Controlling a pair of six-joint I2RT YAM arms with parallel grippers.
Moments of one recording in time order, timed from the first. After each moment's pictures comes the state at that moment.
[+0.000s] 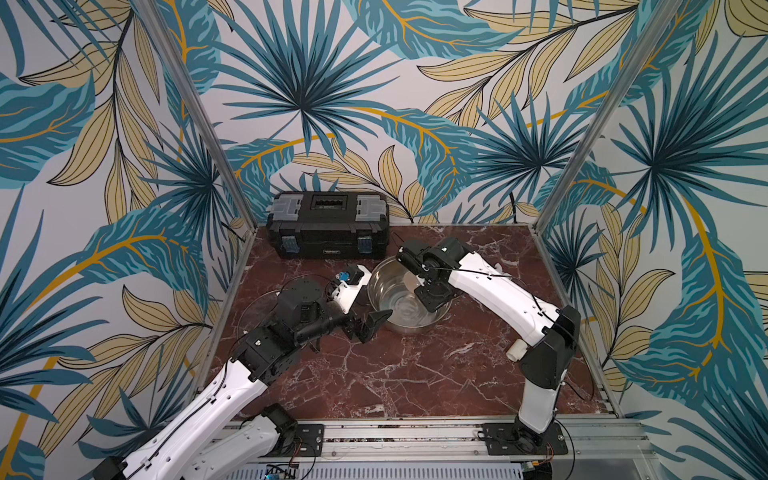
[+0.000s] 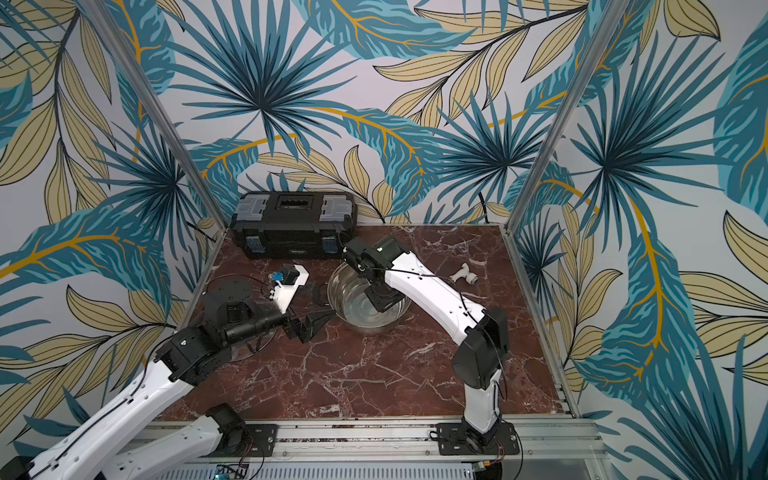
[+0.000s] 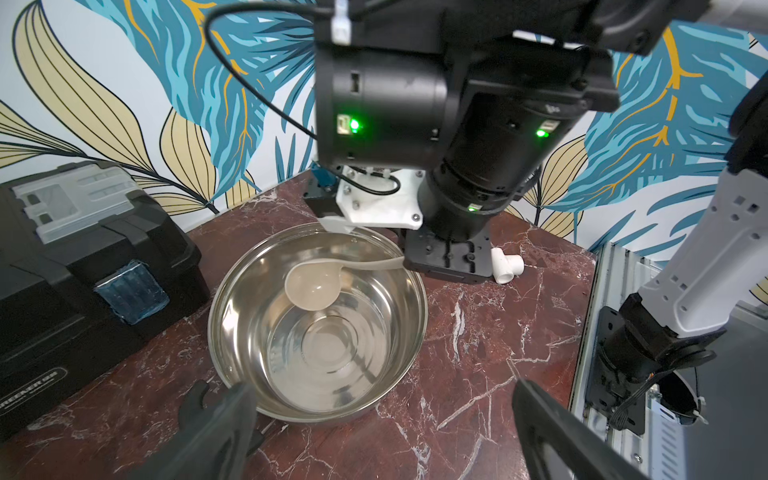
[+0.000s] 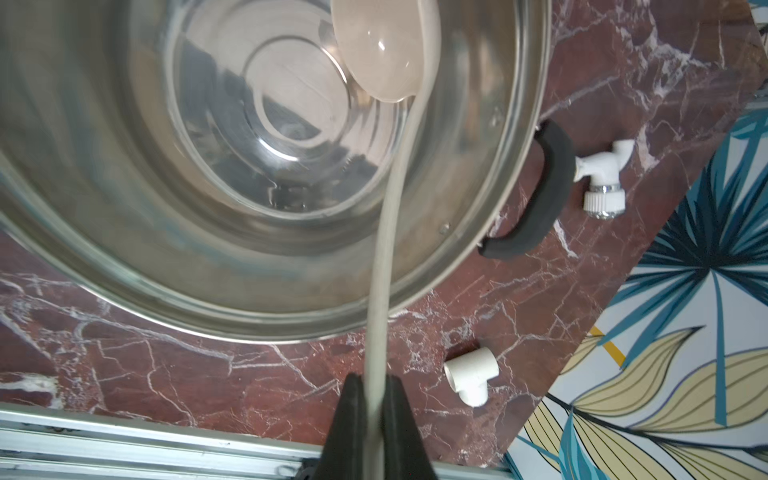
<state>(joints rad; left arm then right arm) -0.64 0.86 0.93 -0.37 0.29 -0.03 0.75 1.91 1.97 -1.53 0.33 0.21</state>
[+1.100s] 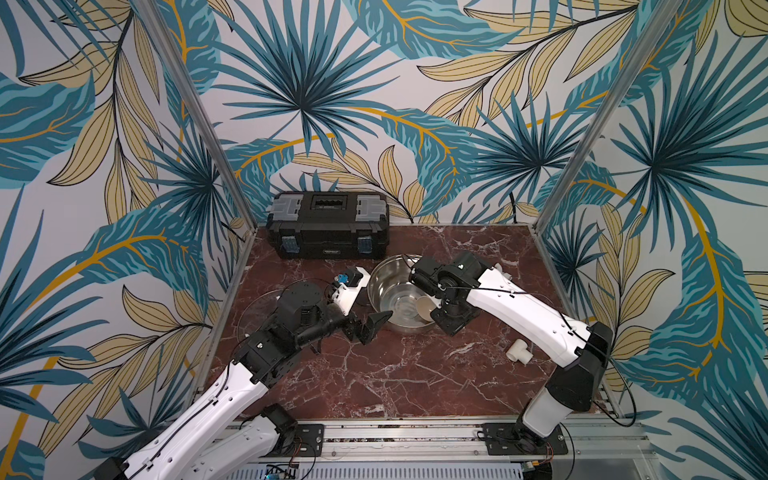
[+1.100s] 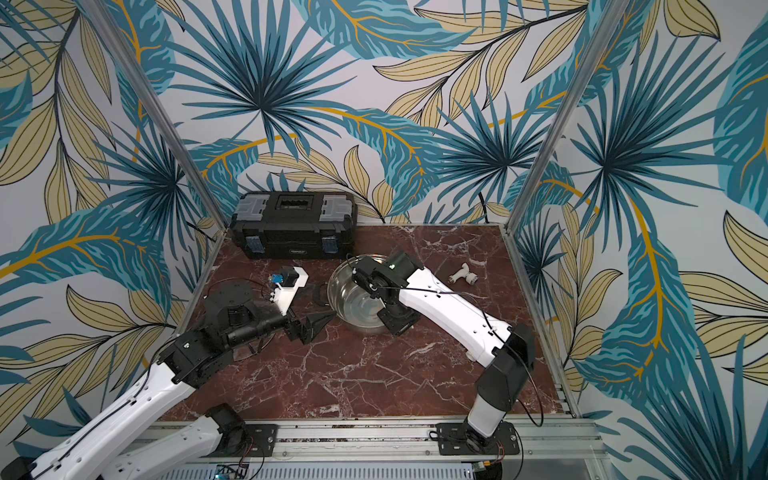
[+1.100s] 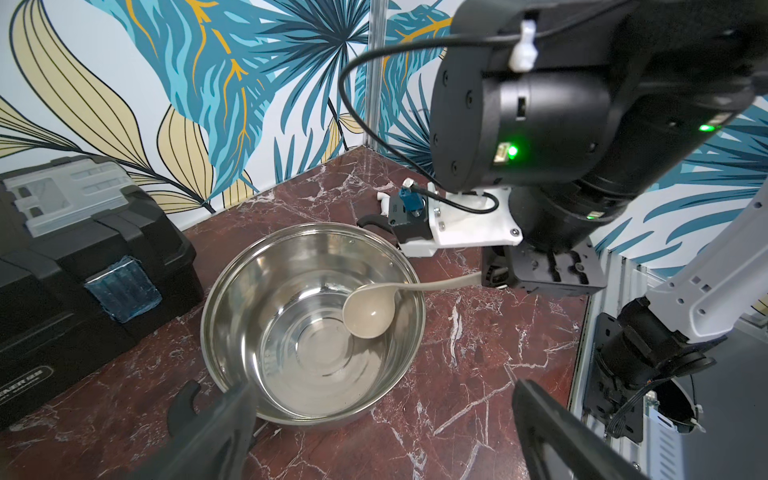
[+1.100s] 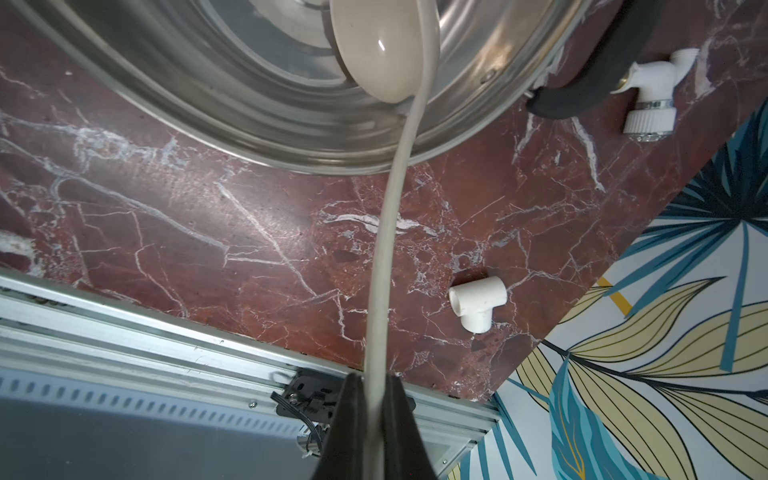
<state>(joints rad) -0.64 0.85 0.88 -0.32 0.29 -0.05 0.78 1.70 1.73 -1.64 0.30 0.23</state>
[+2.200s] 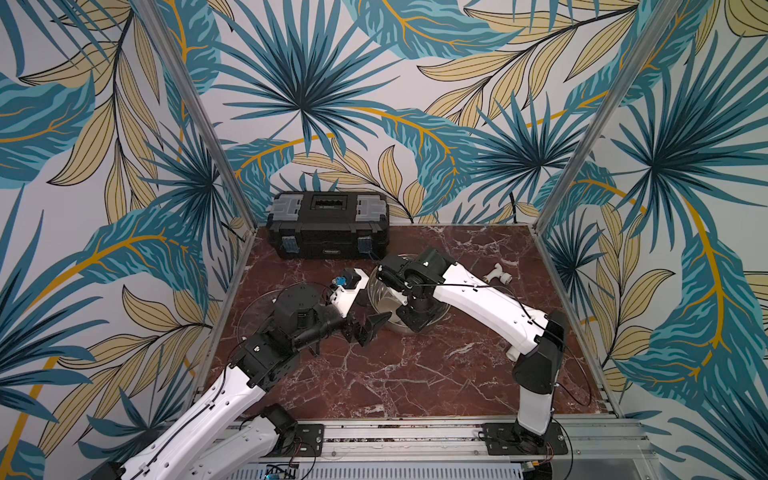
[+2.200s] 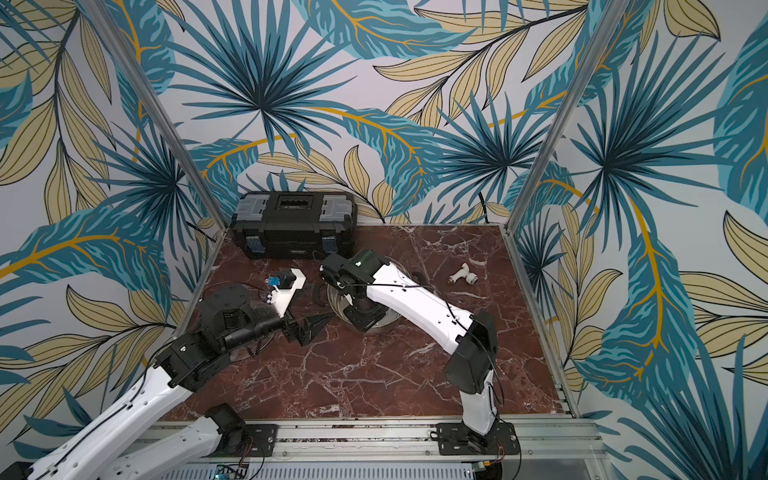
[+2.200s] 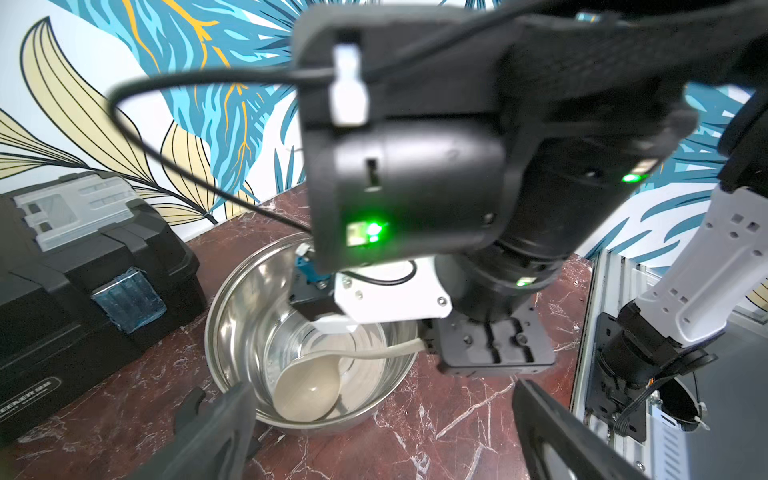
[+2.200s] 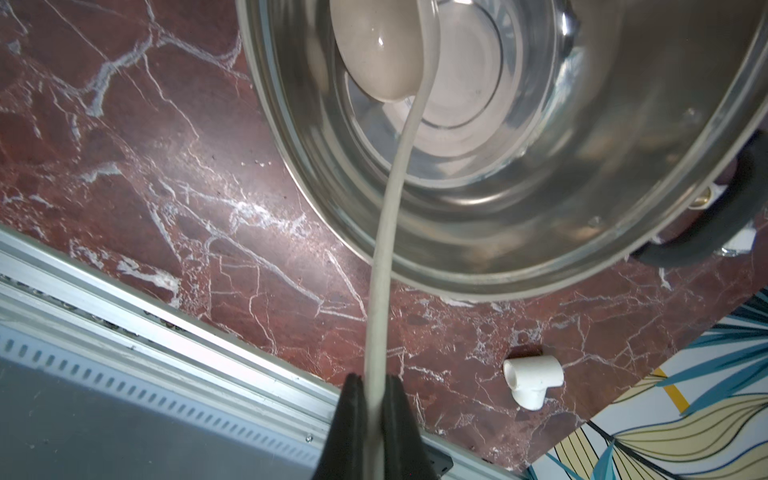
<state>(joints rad) -0.64 0.82 0.87 -0.31 0.30 -0.03 0.90 1.88 1.95 -1.60 0.18 0.23</state>
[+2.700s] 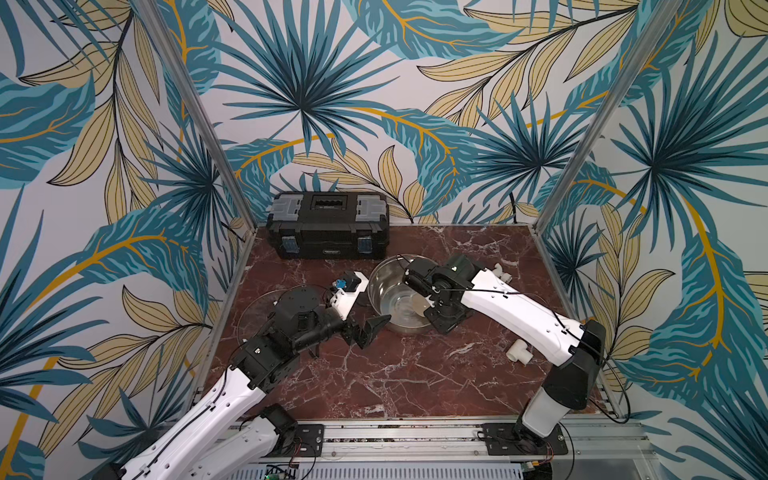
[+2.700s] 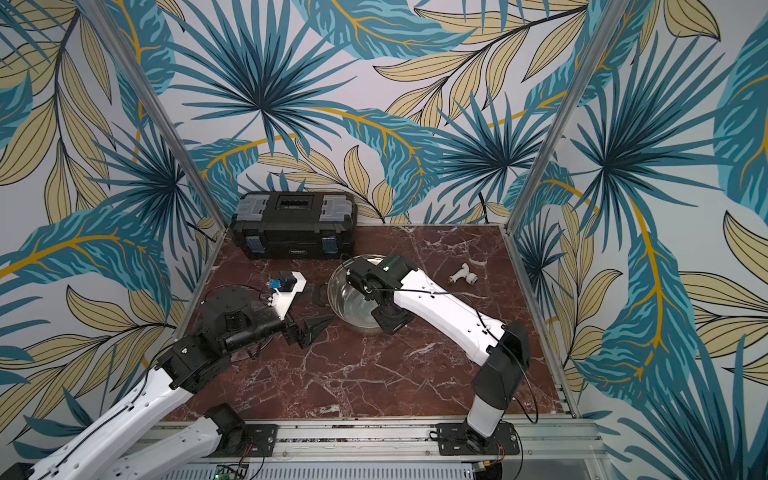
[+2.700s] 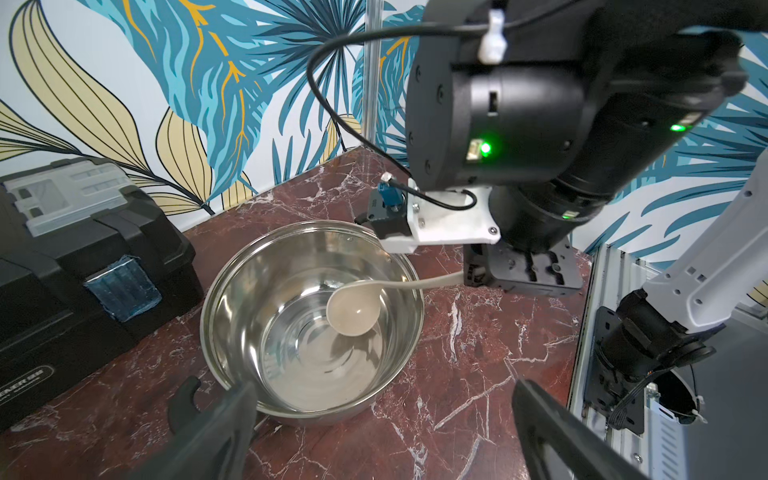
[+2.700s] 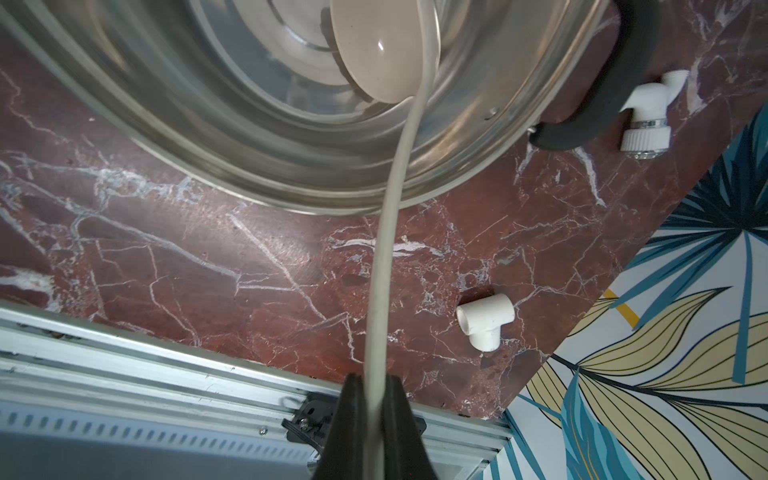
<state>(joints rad) -0.64 0.81 0.85 -0.31 0.30 -0.04 0.81 1.73 1.74 -1.59 0.32 0.27</state>
